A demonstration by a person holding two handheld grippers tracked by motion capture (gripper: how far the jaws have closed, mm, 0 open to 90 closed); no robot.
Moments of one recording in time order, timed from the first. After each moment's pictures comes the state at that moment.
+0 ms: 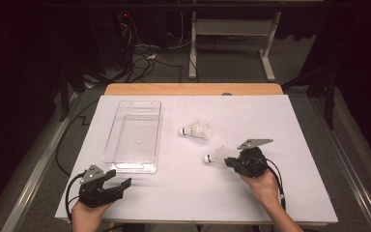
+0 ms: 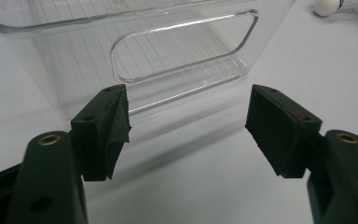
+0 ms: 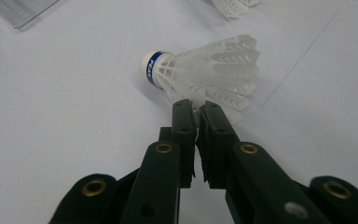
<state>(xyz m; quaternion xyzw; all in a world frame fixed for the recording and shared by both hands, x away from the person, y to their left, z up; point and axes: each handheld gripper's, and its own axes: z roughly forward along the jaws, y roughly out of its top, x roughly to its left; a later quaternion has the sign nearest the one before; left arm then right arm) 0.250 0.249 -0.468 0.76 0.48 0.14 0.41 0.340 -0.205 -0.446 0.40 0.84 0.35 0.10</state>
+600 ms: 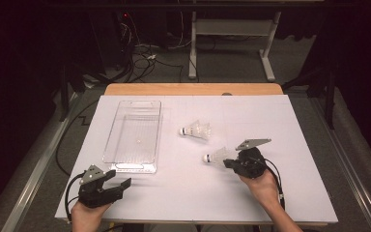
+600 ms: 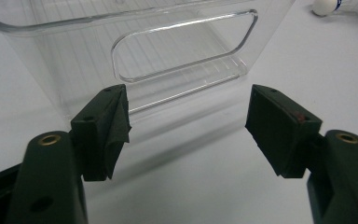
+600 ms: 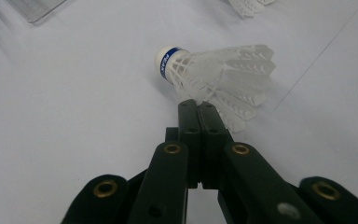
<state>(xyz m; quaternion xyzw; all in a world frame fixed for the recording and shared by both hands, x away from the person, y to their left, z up) 0.249 0.250 -0.468 0.76 0.48 0.14 0.41 0.337 -0.201 -0.442 0.39 0.85 0.35 0.09</state>
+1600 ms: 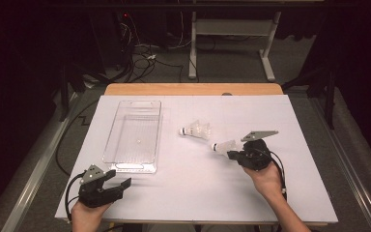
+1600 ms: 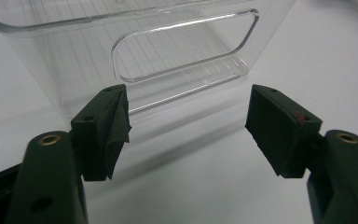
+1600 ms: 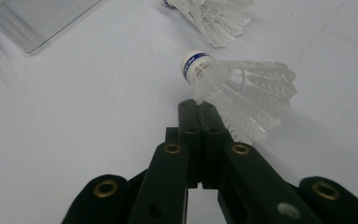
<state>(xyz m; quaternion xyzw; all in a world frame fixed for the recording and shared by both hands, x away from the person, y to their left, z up) 0.249 0.249 -0.468 0.76 0.48 0.14 0.41 0.349 -0.211 -0.423 0.40 0.84 0.36 0.11</state>
